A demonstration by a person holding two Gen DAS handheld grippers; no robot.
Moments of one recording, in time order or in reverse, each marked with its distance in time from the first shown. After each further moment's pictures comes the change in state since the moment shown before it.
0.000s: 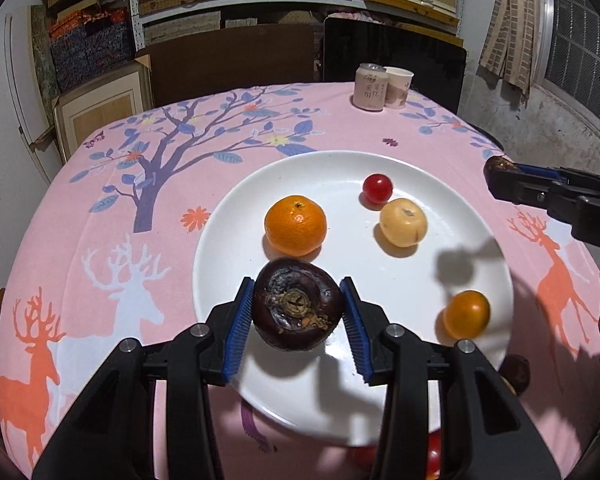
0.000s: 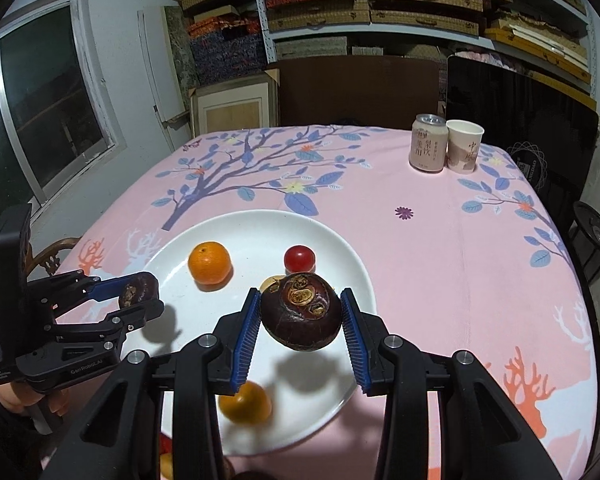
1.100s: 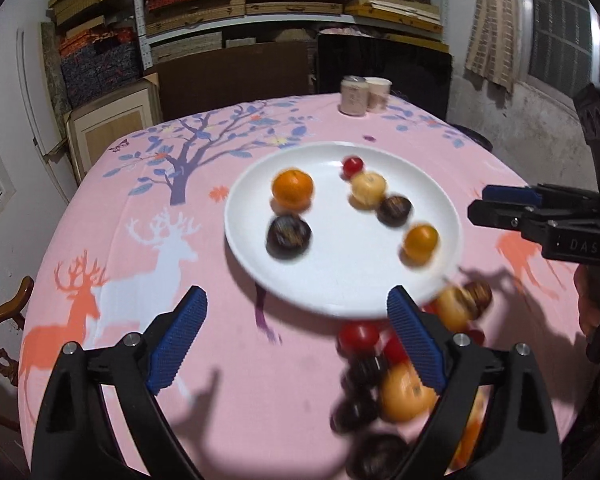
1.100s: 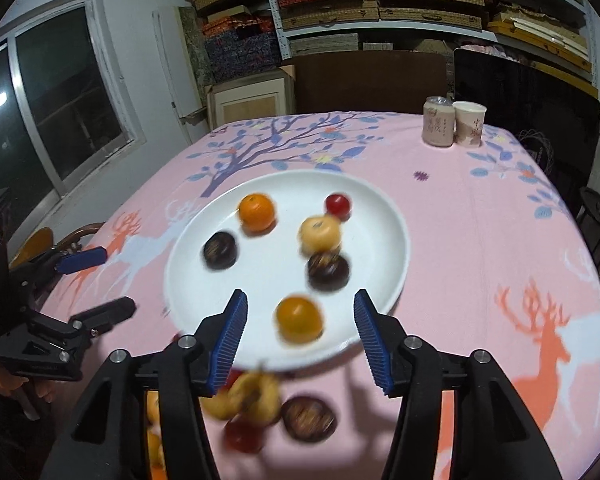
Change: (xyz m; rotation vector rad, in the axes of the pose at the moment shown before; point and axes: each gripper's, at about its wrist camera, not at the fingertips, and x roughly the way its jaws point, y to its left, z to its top) left arm -0.103 -0.012 -0.076 0.056 -0.064 0.010; right arm -0.052 0.035 -0.068 0.018 -0.001 0.072
